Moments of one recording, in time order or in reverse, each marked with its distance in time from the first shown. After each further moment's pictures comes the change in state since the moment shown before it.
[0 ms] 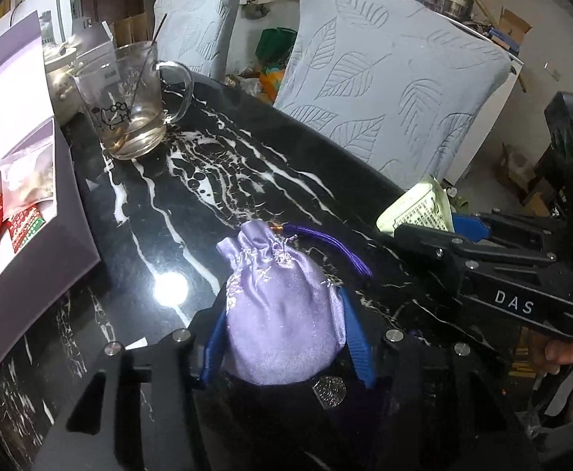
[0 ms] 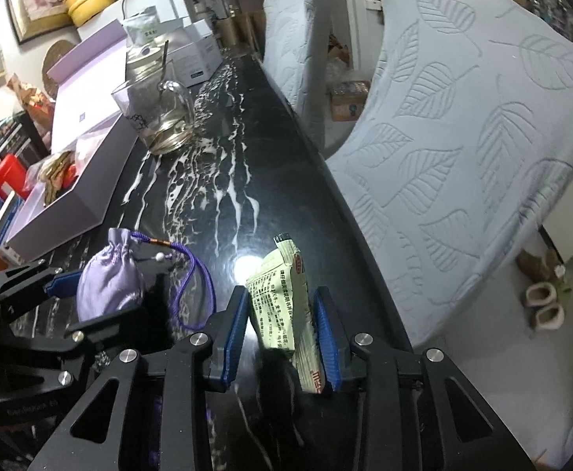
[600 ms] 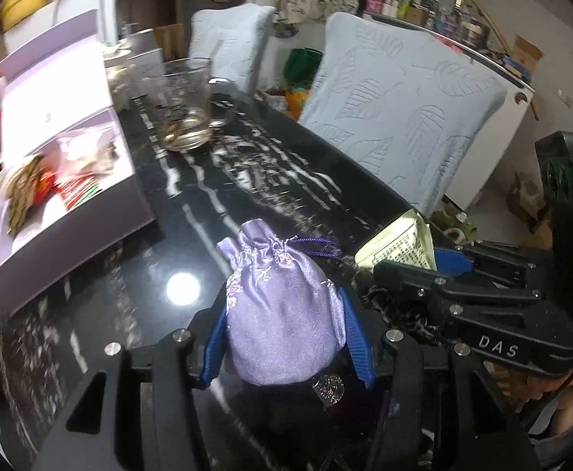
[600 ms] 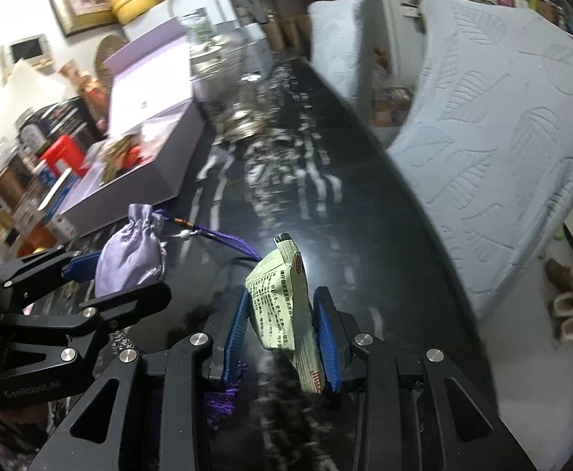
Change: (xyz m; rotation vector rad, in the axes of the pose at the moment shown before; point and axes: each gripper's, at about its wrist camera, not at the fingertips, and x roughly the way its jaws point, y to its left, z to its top) left arm -0.062 0.002 -0.040 -0.104 -0.079 0.073; right arm -0.024 0.047 -0.028 -0.072 -0.018 0.154
